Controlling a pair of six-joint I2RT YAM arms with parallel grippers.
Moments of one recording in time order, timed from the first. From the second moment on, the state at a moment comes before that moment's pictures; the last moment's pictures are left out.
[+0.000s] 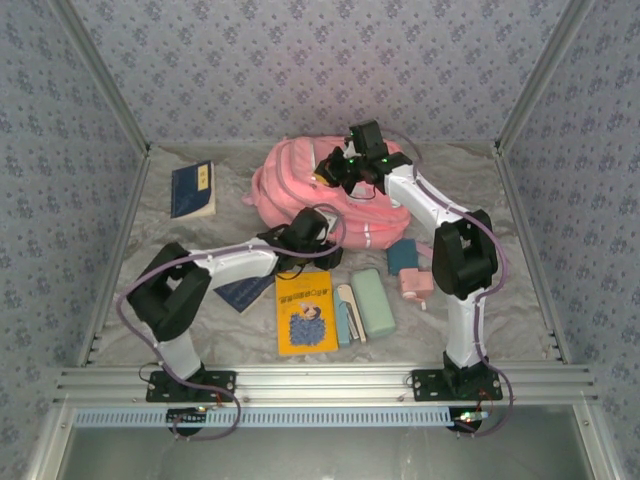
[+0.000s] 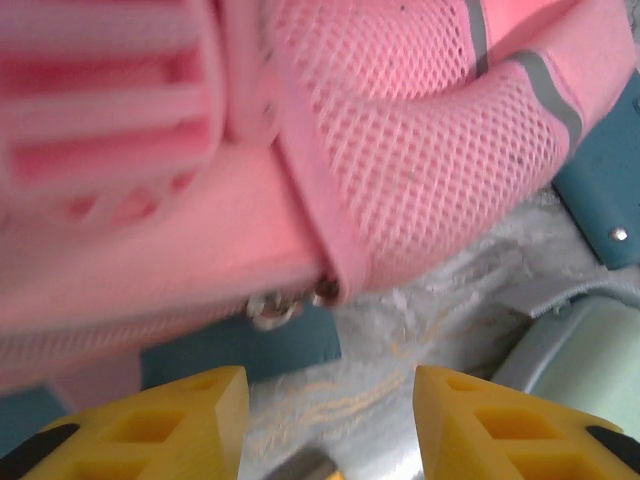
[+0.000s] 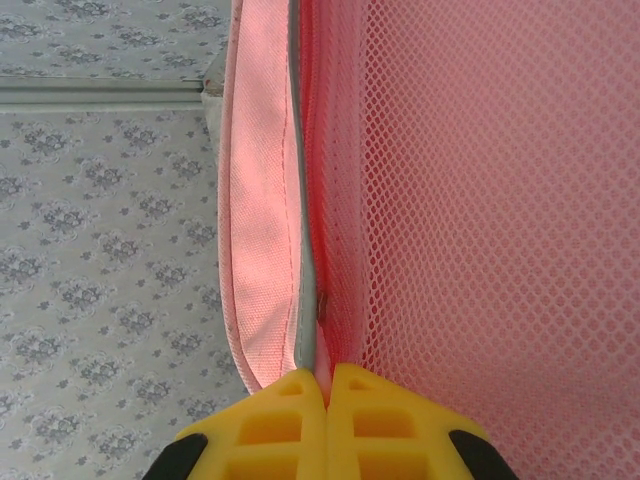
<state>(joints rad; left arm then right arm) -0.81 1.77 1.09 -0.14 0.04 -0.35 0.44 2.03 1.78 -0.41 -0.53 1.07</state>
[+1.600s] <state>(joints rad) -0.76 1.87 1.34 -0.45 0.04 -0.33 0.28 1.49 1.44 -0.62 -0.16 0.93</state>
